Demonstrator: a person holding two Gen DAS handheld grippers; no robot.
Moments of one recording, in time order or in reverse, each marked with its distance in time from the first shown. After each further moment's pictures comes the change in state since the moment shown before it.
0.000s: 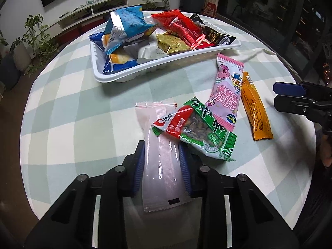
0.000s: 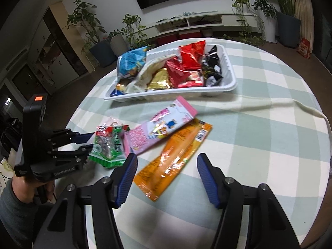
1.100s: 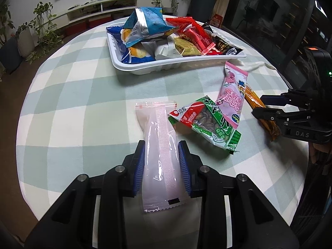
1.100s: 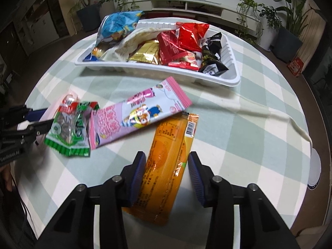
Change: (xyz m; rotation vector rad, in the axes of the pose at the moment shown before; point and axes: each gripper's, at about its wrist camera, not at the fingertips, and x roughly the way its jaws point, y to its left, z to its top) left arm -0.009 0.021 -0.017 -0.100 -0.040 -0.041; right arm 0.039 0.009 0.002 -0.182 0.180 -0.259
